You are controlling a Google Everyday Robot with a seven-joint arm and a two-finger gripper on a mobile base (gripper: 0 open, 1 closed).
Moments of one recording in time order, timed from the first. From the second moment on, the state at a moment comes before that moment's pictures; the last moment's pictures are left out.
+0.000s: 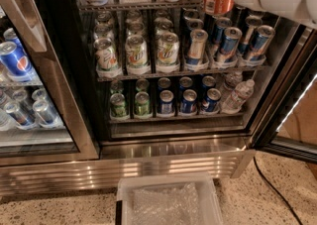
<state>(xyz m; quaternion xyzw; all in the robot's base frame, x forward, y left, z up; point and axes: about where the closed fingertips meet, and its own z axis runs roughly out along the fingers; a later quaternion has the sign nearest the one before) 0.582 -0.112 1.109 -0.18 0.72 0.11 0.66</state>
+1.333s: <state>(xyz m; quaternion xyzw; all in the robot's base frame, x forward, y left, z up) 0.522 -0.083 1.053 -0.20 0.77 0.19 0.57</state>
